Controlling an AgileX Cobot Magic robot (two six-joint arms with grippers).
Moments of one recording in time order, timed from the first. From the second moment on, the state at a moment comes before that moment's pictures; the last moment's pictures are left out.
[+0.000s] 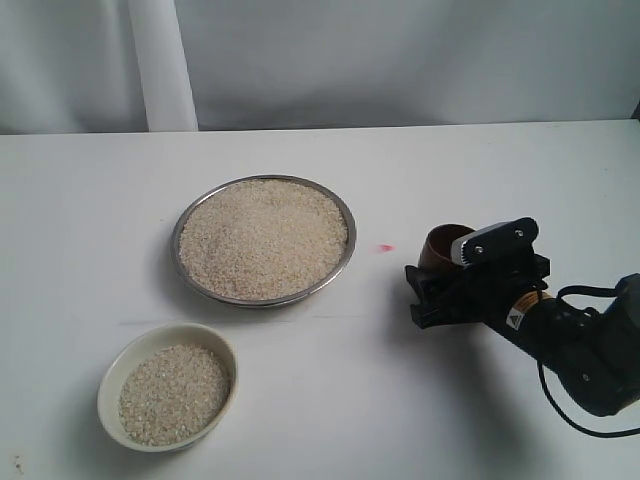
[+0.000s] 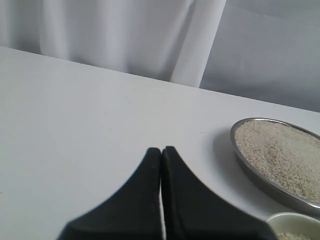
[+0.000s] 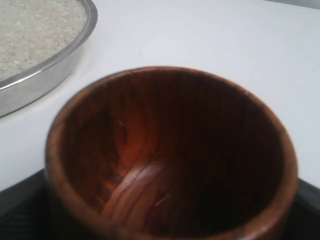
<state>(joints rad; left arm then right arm) 0.05 0.00 0.00 0.06 0.29 -0.27 0.29 2.14 -0.58 -0.14 -1.05 -0.02</state>
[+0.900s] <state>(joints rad) 0.05 0.00 0.00 0.06 0.29 -0.27 0.29 2.14 -0.58 -0.13 -1.07 -0.02</state>
